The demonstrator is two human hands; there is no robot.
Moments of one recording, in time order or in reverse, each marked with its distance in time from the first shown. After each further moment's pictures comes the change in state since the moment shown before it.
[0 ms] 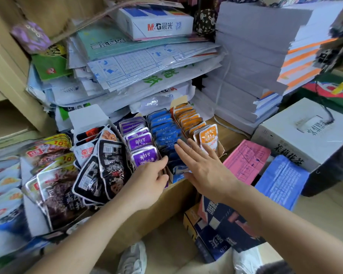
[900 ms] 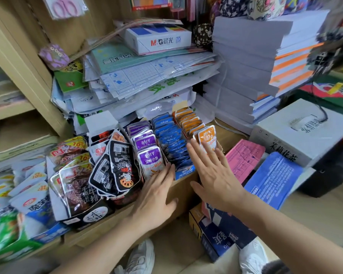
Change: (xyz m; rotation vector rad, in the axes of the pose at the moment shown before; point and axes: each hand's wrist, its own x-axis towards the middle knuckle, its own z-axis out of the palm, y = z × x) left_hand -0.033 -0.023 0.051 0.424 0.187 0.272; right_hand -0.041 -0.020 -0.010 0.015 0.104 0.133
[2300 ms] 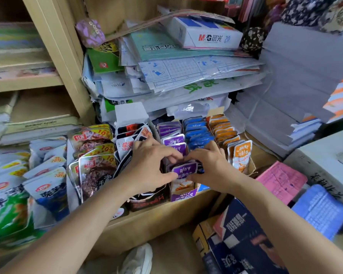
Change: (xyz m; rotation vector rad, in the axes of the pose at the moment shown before) left_hand 0.033 -0.078 -0.083 -0.100 0.190 -0.039; right_hand 0.104 -0.029 0.006 0.174 -0.069 -0.179
